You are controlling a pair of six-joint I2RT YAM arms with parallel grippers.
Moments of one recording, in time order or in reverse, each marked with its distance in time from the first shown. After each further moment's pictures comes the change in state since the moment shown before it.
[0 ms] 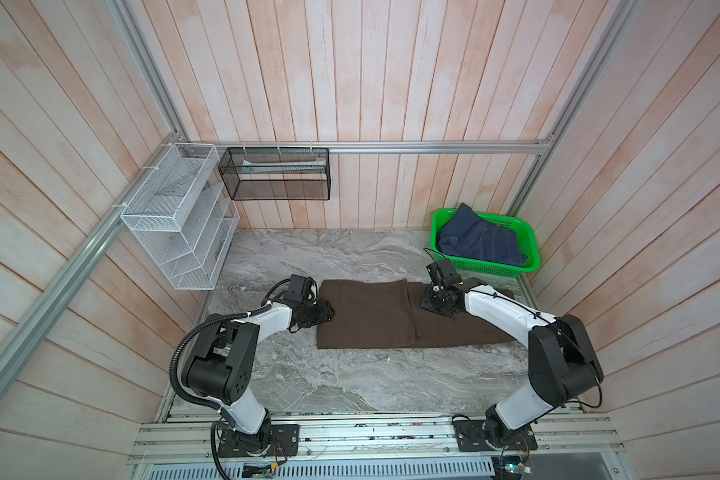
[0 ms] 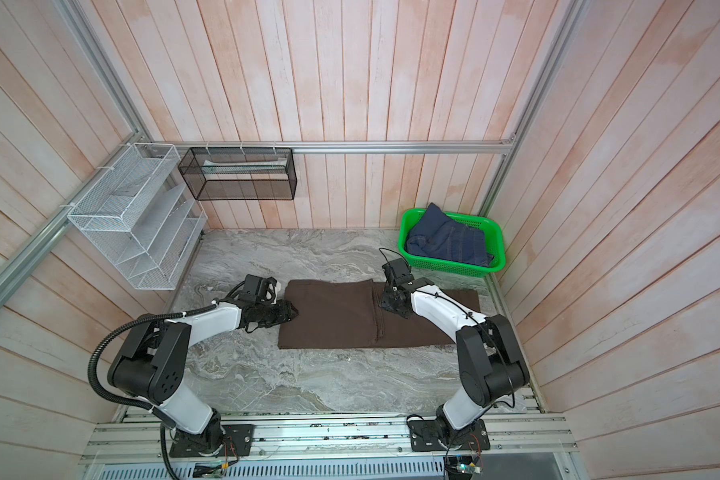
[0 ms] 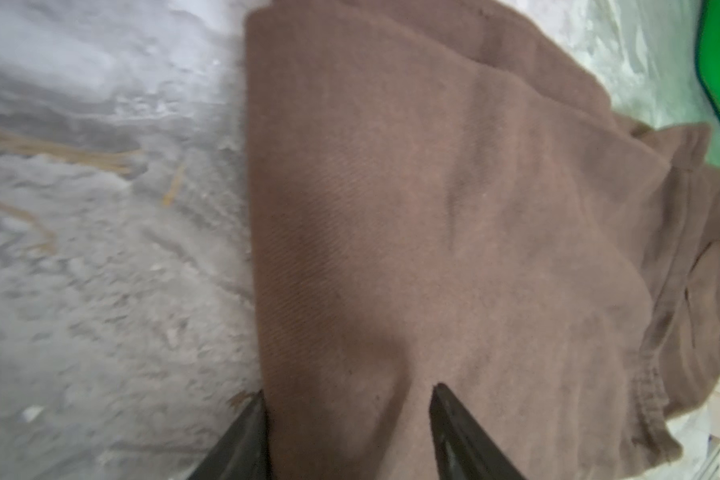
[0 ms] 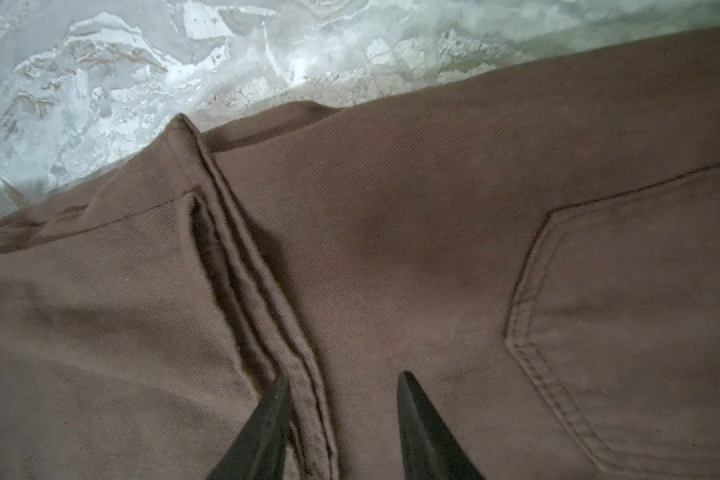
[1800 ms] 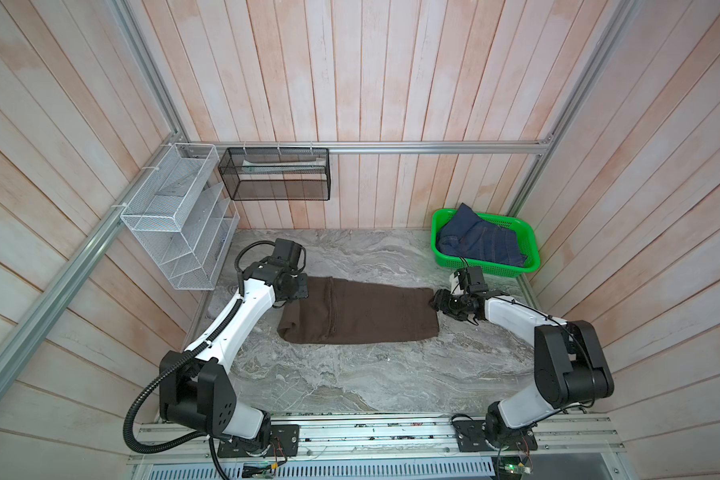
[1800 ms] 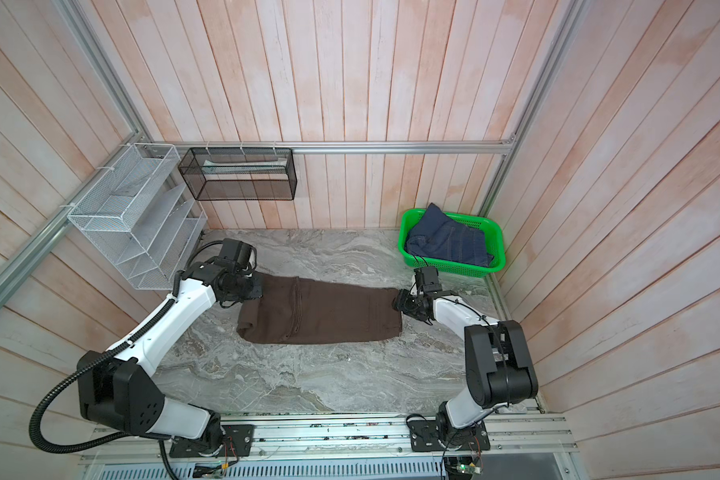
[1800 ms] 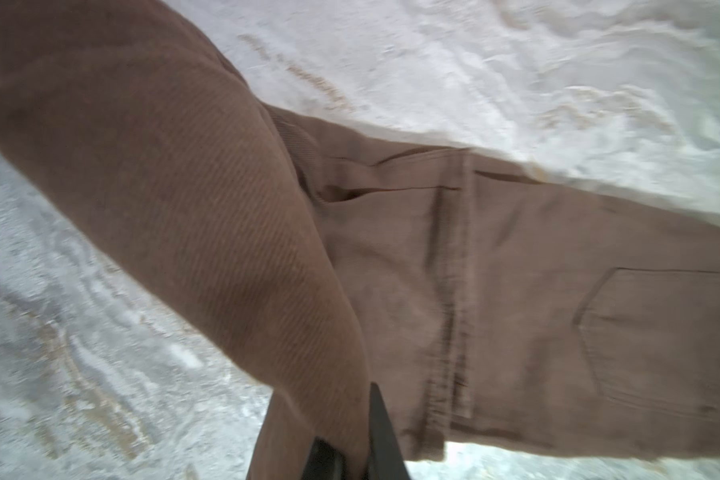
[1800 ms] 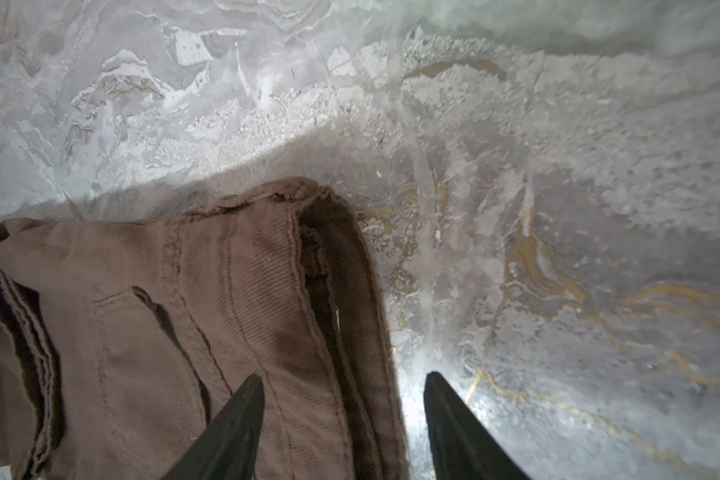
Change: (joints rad) left arm -0.019 -0.199 0.461 -0.692 -0.429 0.150; right arm -0.224 -0.007 -0.182 0.257 -0.319 -0.135
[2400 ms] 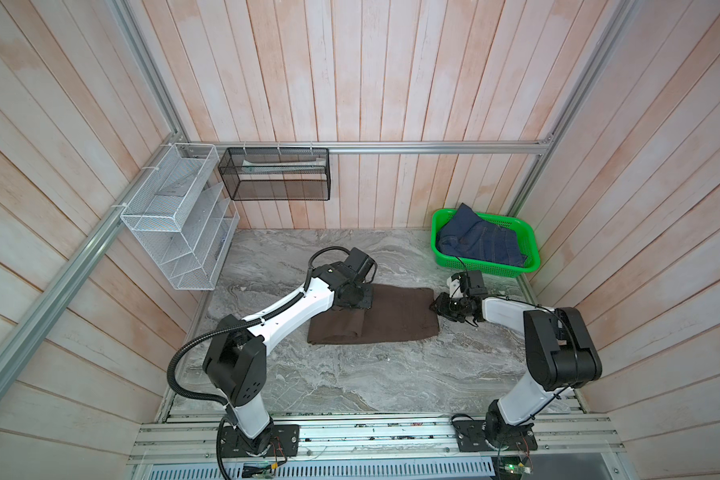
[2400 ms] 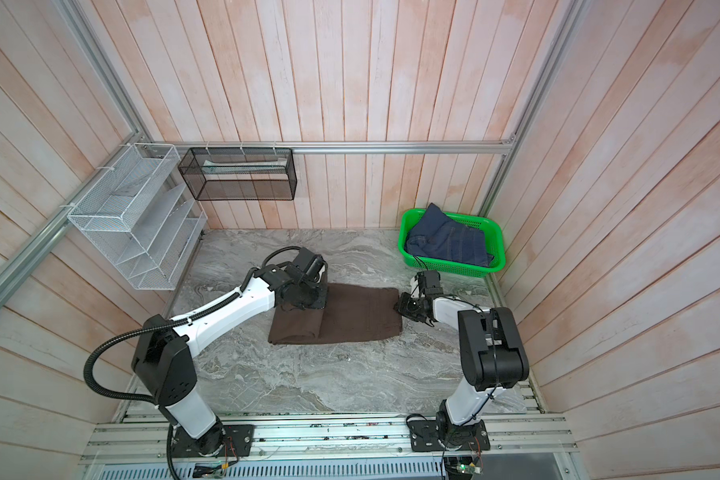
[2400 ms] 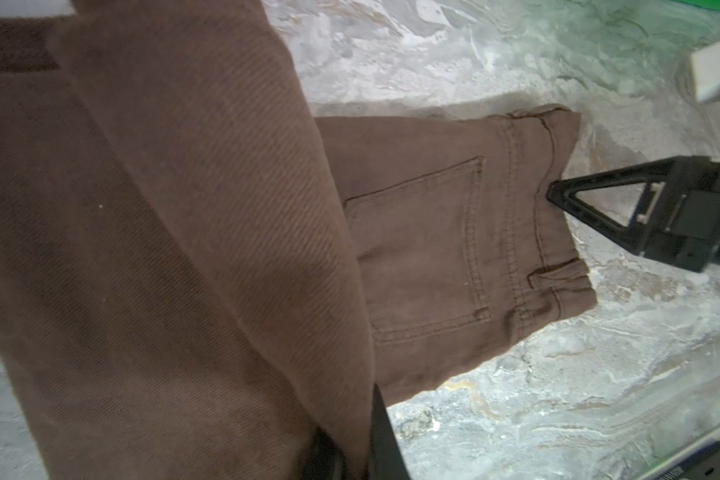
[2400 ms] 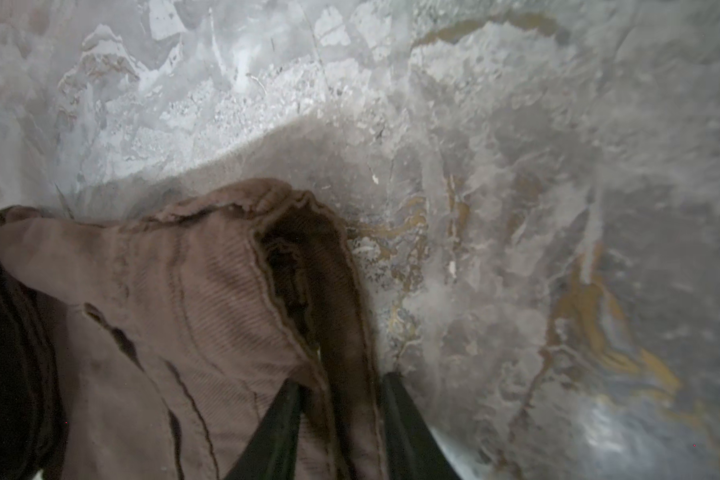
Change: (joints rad) left arm -0.403 0.285 0.178 0.109 0.109 -0.154; right arm -0.047 0.103 -0.035 0.129 -0.120 -0.045
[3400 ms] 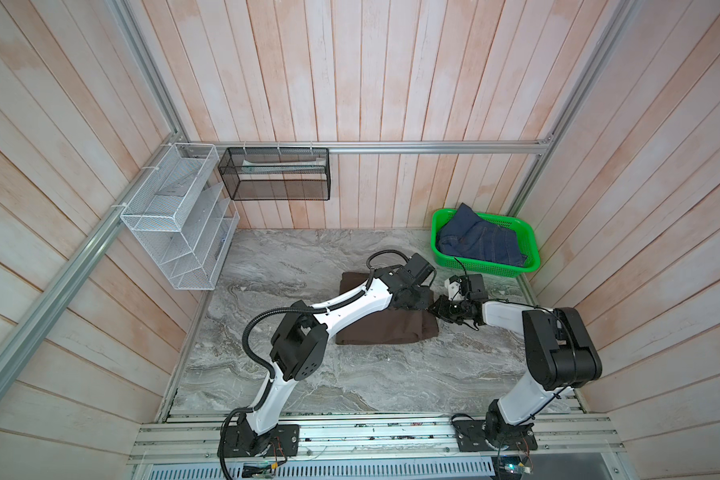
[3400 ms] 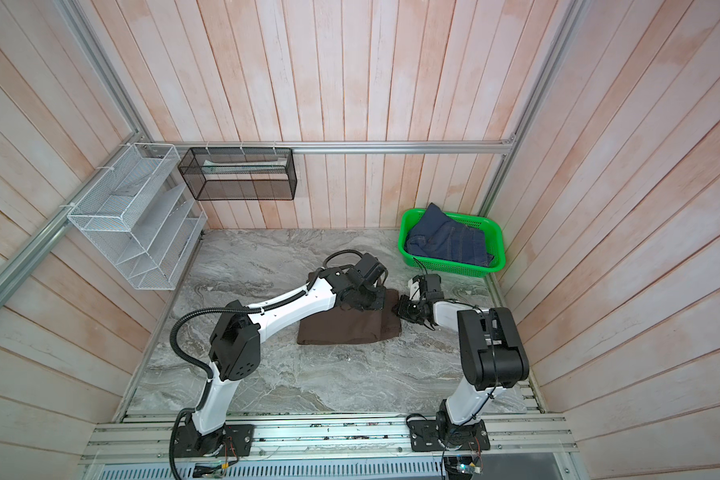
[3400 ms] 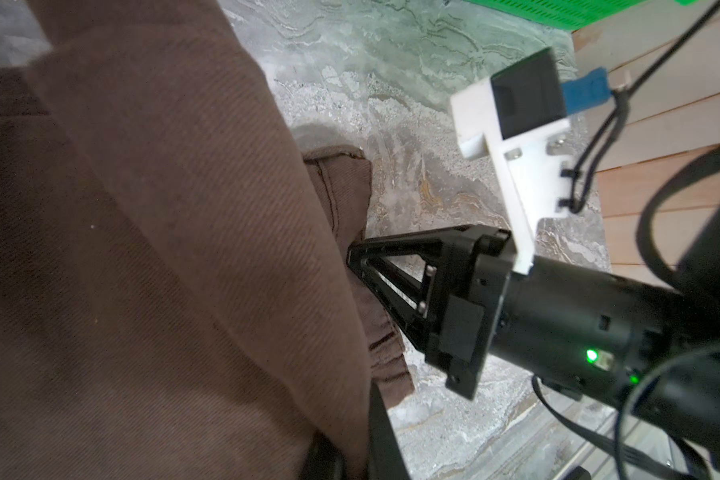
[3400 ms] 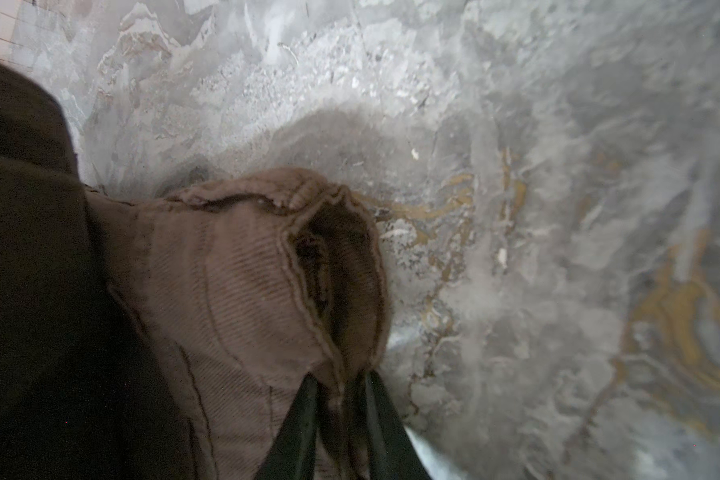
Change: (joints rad) left arm -0.196 0.430 0.470 0.052 0.032 -0.196; right arm -0.007 0.001 -0.049 0.074 -0.077 -0.003
